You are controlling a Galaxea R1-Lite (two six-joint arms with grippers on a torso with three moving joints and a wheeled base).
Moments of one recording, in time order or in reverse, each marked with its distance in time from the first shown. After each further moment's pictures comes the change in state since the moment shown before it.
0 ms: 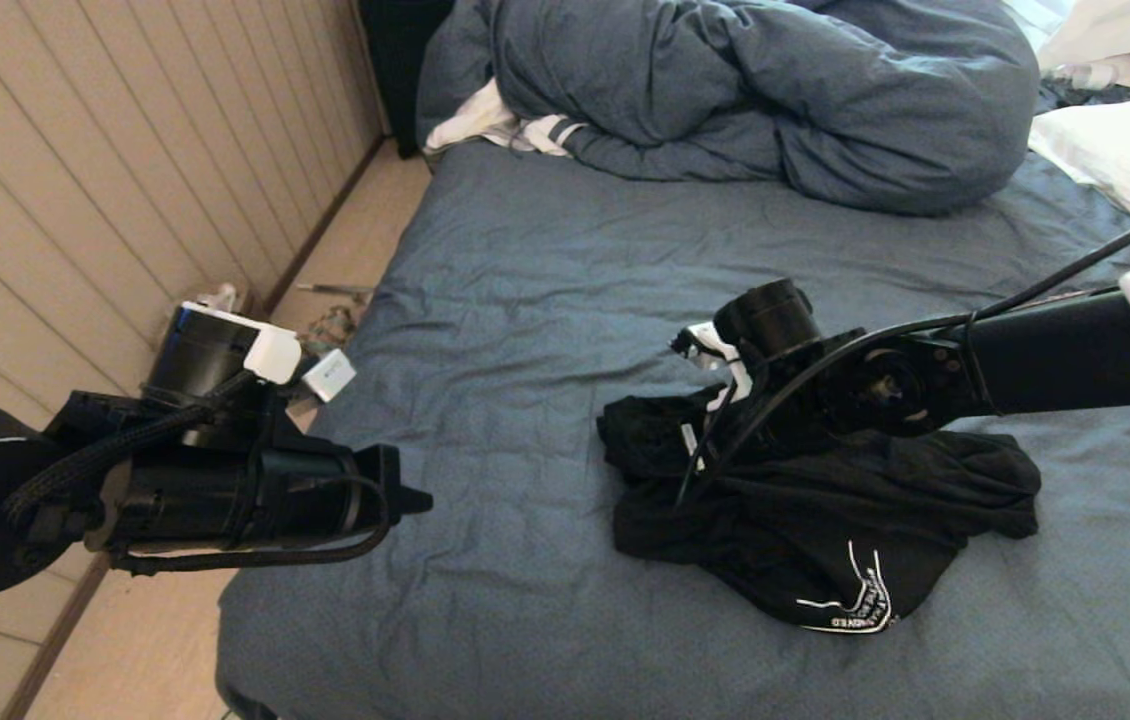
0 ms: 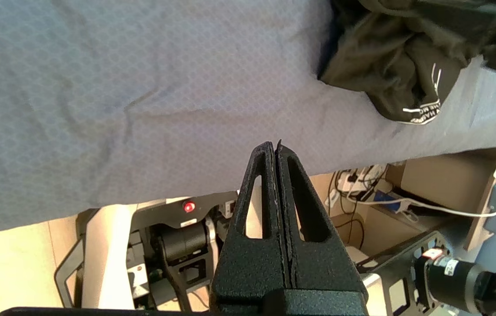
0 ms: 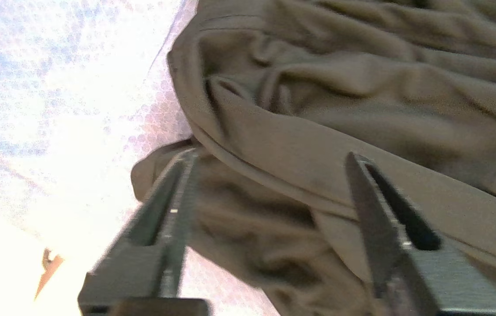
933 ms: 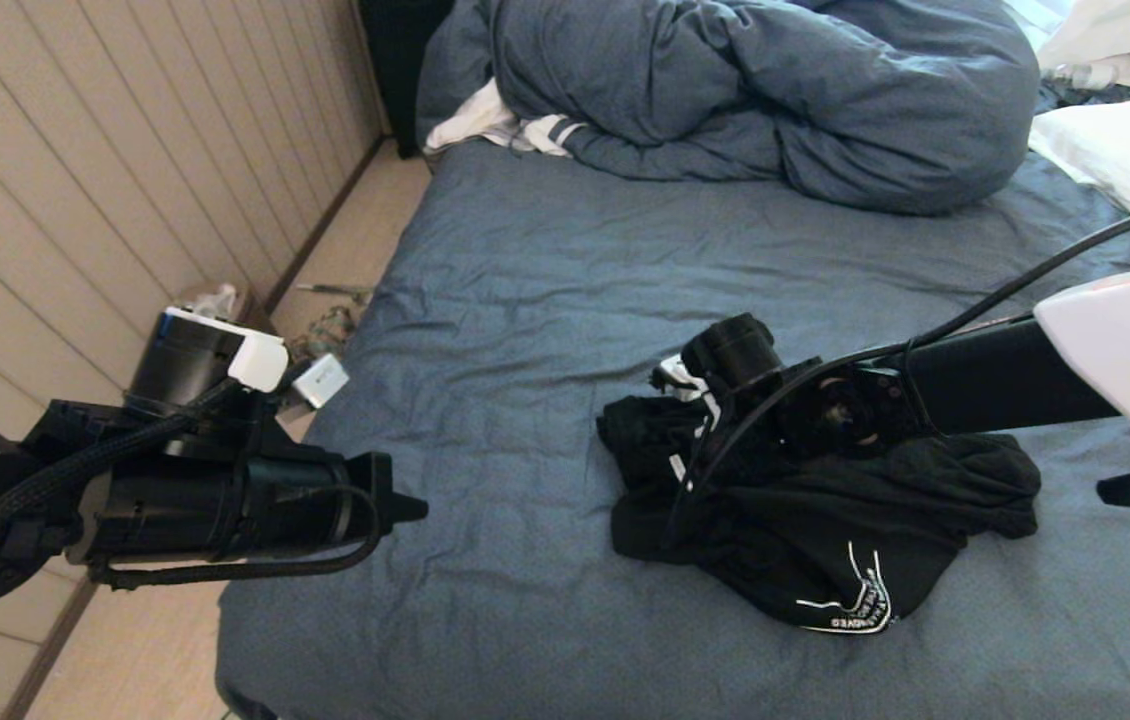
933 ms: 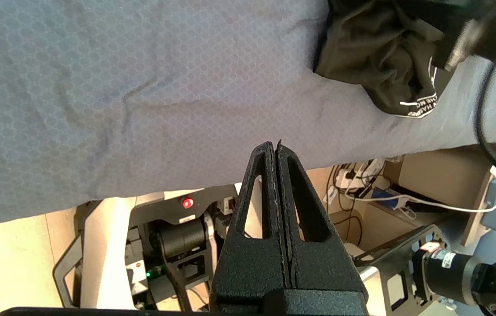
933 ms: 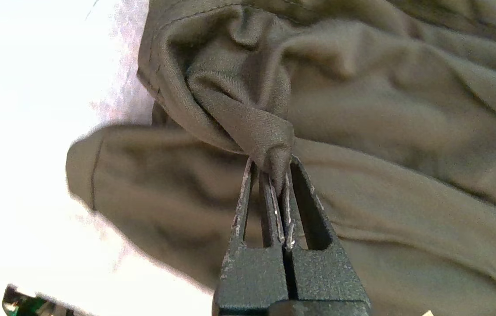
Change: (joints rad) left arm 0.000 -0.025 0.026 -0.003 -0.008 -0.001; right arm 0.031 0.046 0.019 0.003 -0.157 -0.073
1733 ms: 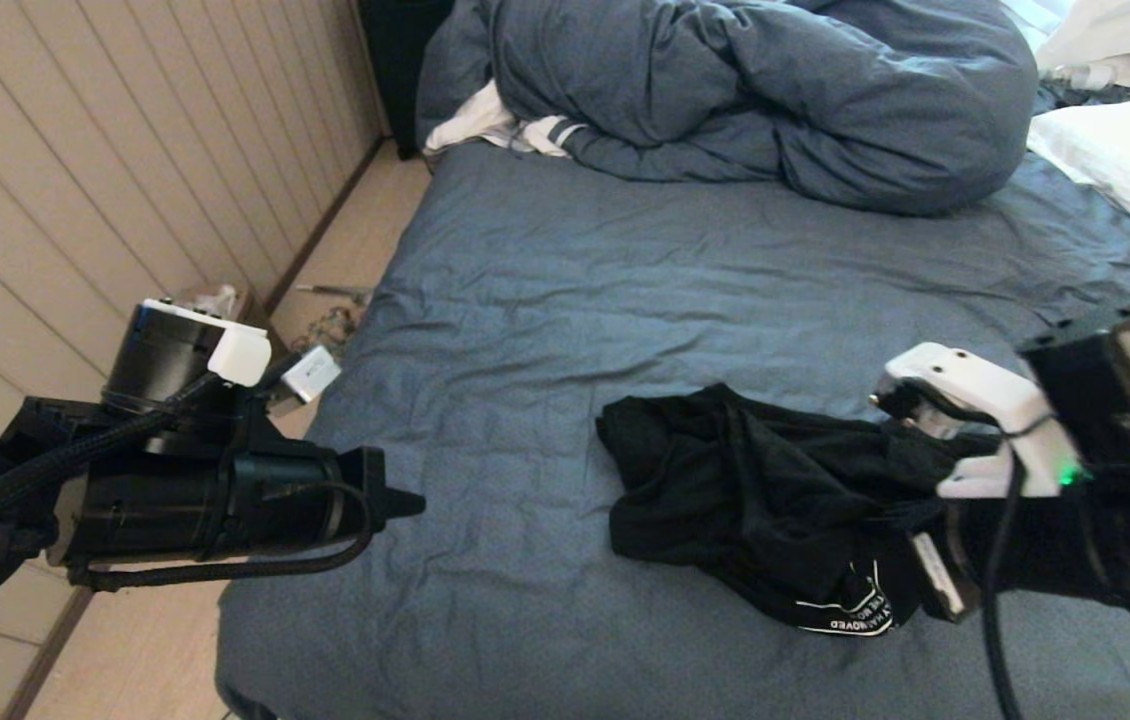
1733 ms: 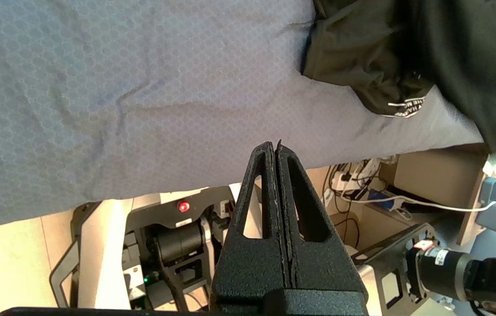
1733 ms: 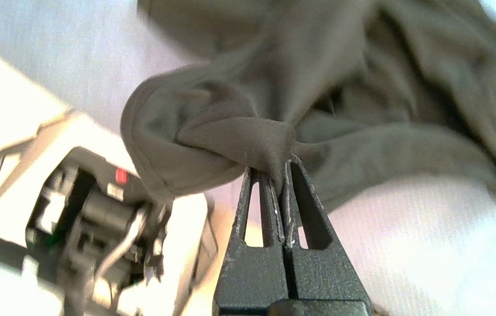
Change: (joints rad) left arm -0.001 -0.029 0.001 0.002 -0.006 0.000; right arm 0.063 -0.708 0.444 0.172 0.001 -0.004
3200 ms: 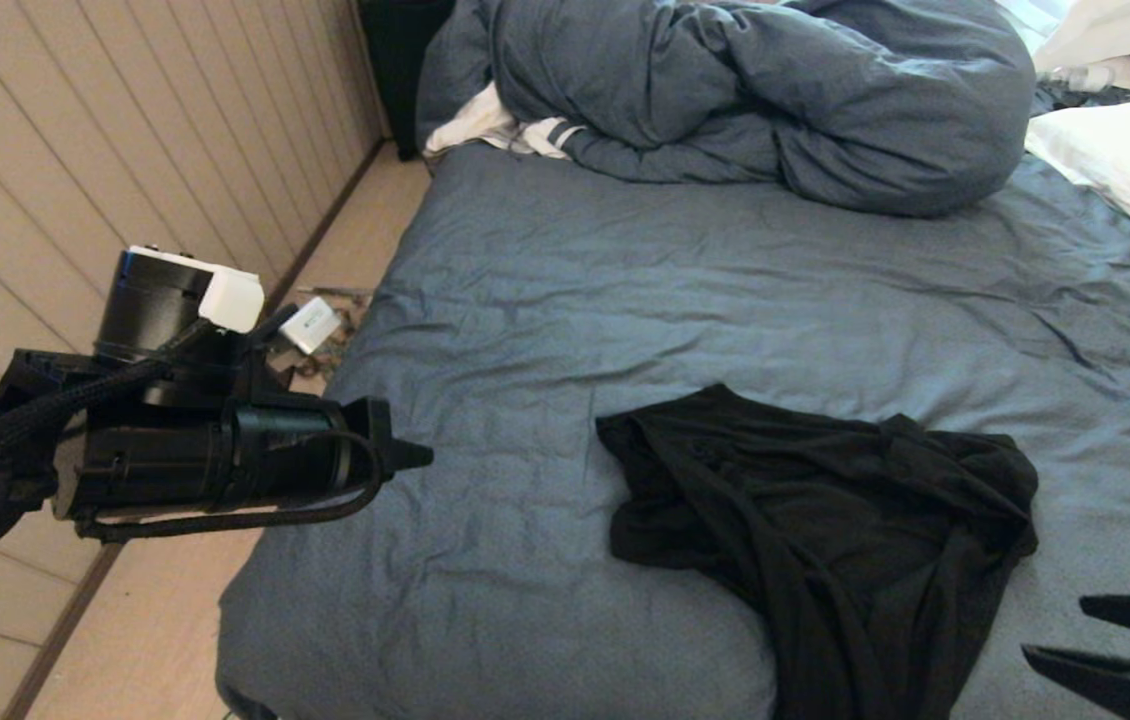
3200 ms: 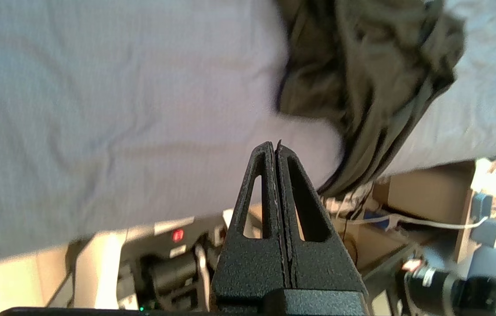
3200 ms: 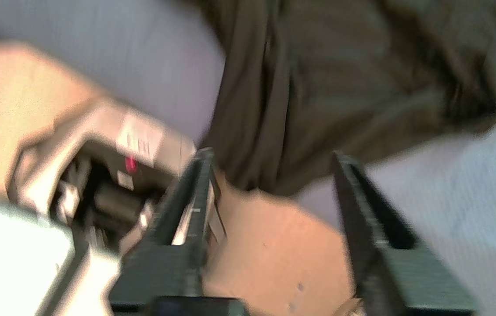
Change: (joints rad) left arm -0.003 0.012 -0.108 0.007 0.017 0.003; right arm -0.065 -0.372 0.170 0.108 0.047 0.016
